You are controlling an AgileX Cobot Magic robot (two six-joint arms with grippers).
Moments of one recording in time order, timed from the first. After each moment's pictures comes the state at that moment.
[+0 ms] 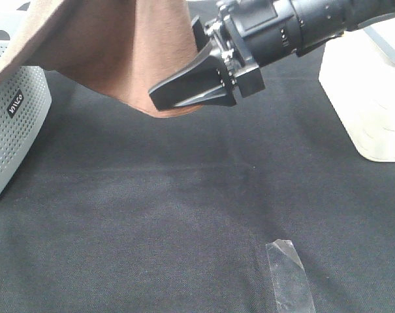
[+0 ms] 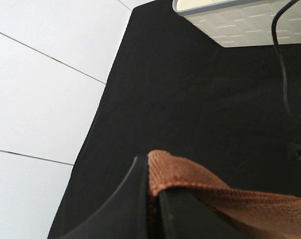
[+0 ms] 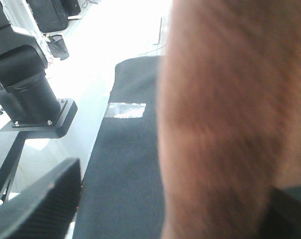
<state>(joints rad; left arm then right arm) -0.76 1.72 -2.21 0.26 1.07 0.66 0.39 1.80 -1.26 1.30 1.14 -1.71</state>
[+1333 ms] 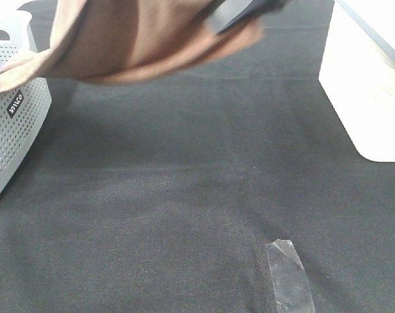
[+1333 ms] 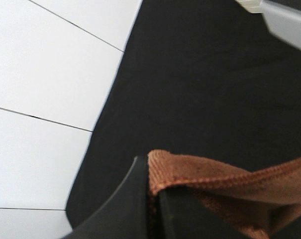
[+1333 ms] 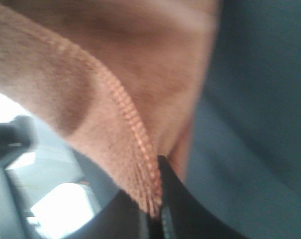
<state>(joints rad) -0.76 1.72 -2.21 0.40 1.10 0.58 0.36 1.73 -1.64 0.75 1.19 -0.59</state>
